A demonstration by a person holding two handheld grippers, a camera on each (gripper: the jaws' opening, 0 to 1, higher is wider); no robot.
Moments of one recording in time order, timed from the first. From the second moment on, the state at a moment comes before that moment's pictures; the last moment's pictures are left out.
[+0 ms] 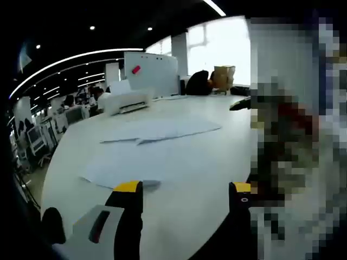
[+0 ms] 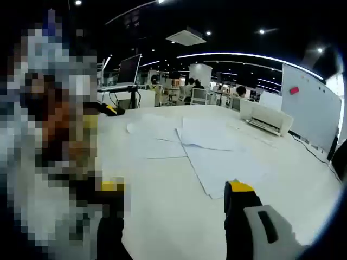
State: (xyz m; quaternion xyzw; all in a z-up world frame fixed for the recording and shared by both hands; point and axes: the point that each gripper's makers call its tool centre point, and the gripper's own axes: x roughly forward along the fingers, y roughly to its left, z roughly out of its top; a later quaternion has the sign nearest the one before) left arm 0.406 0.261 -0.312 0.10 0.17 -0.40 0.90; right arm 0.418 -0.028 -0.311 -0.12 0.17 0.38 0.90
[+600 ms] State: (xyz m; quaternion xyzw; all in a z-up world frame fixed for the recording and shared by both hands) left arm 0.407 0.259 -0.312 0.10 0.17 -0.40 0.90; right arm 0.418 -0.026 -0.310 -0.13 0.17 0.39 0.90
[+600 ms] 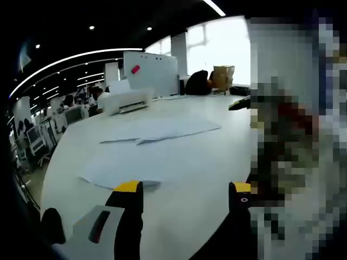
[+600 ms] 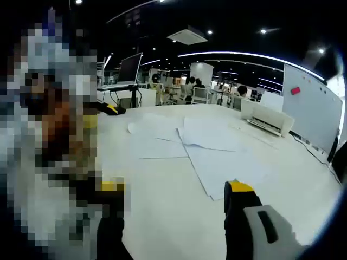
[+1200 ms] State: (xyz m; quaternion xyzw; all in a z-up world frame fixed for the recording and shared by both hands) left arm 0.406 0.258 -0.310 0.10 0.17 -0.40 0.90; right arm 0.417 -0.026 -0.310 -0.13 0.17 0.39 0.90
